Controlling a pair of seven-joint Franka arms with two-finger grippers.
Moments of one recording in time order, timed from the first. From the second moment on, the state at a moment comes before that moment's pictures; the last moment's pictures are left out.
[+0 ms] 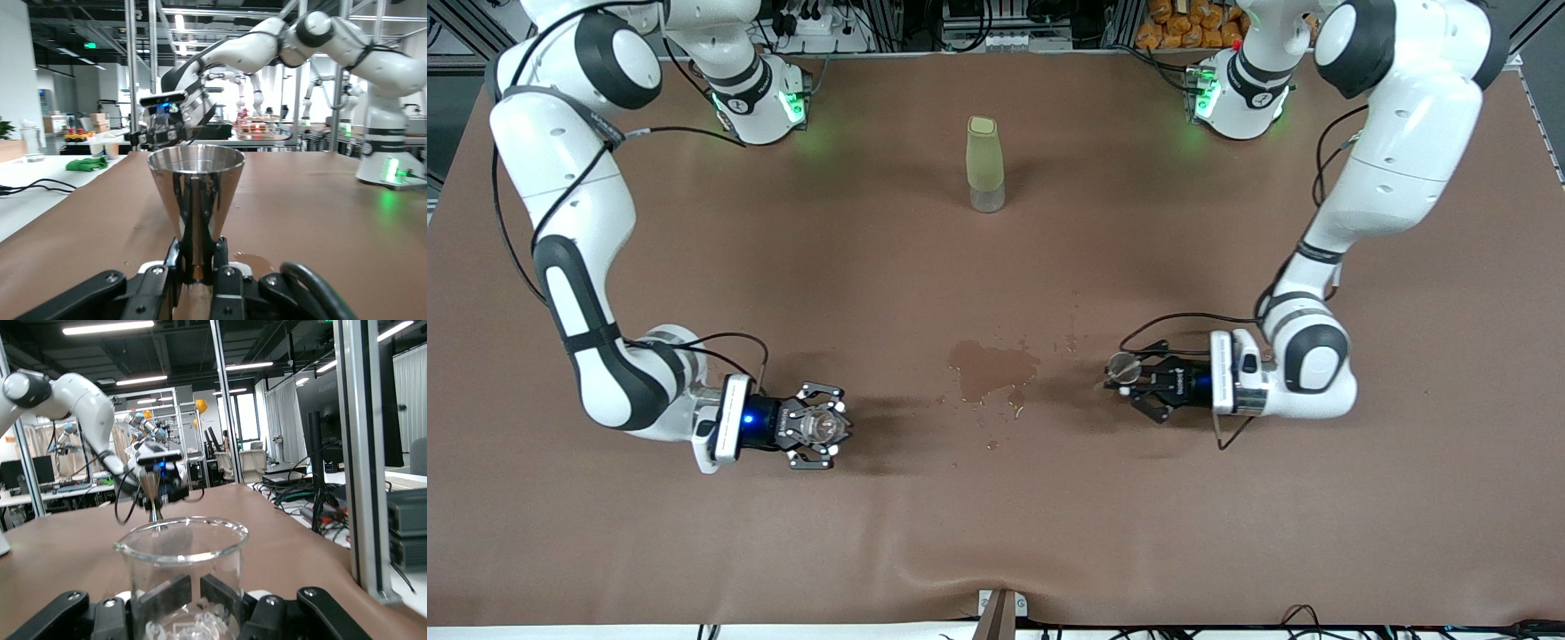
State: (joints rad) left arm 0.00 0.89 -0.21 -1.55 -1.48 1.77 2.42; right arm -0.16 0.94 0.36 -1.41 1.45 1.89 -2.19
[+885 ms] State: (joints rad) left arm -0.21 0.98 -0.20 -1.39 -1.76 2.04 2.48; right arm -0.05 0.93 0.49 -1.42 1.57 2.03 -2.05
